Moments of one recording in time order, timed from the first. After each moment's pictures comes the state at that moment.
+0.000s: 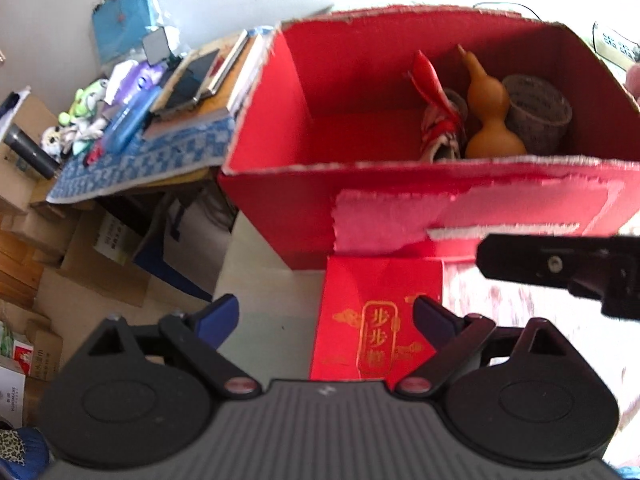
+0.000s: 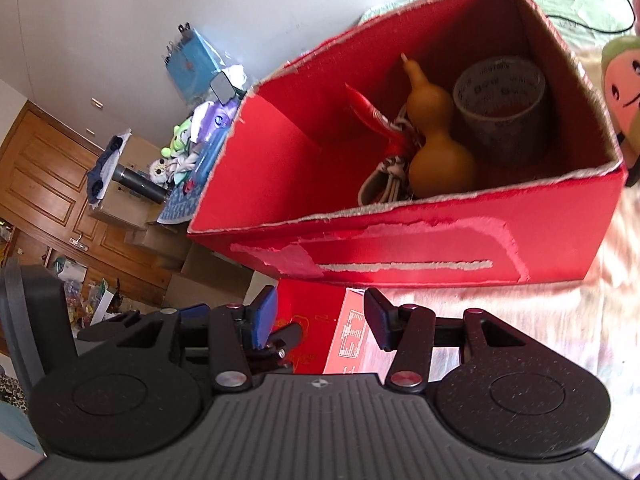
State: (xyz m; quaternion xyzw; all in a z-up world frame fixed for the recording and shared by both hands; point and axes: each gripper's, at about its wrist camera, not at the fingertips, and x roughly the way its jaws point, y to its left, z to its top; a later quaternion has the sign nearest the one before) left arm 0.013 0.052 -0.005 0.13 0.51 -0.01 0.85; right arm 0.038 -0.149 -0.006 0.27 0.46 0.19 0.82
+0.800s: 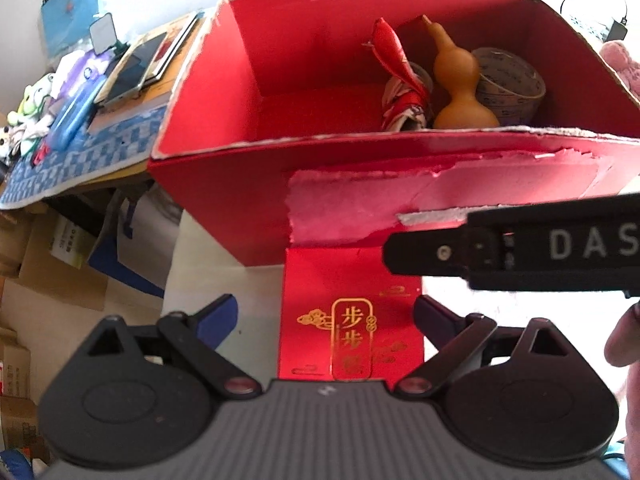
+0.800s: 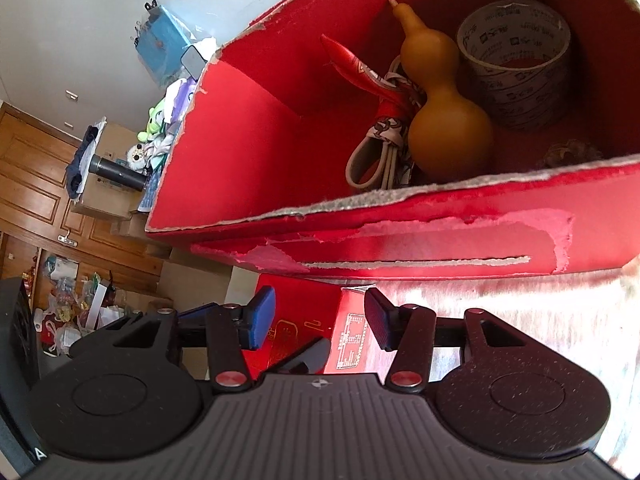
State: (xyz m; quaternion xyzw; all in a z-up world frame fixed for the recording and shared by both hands) left arm 0.026 0.048 -0.028 0.11 0.53 -0.08 0.84; right arm 0.060 -0.143 -0.032 0.28 0.51 0.18 0.79
